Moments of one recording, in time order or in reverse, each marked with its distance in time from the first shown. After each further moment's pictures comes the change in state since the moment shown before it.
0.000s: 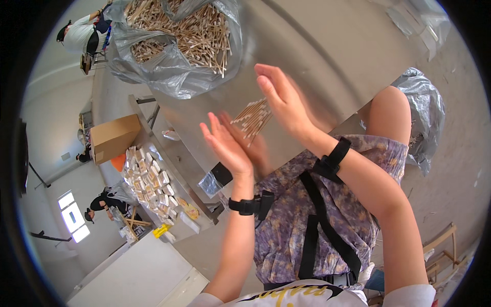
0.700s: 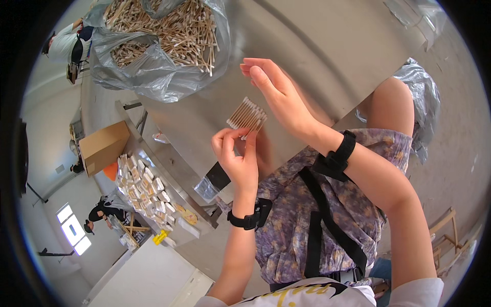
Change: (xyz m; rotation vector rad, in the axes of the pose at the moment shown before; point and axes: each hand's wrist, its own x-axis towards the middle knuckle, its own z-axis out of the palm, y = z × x) left_hand -0.022 0.020 -0.009 0.796 -0.279 0.249; right_hand 0.003 -0.017 -0.002 0.208 -0.117 0.150
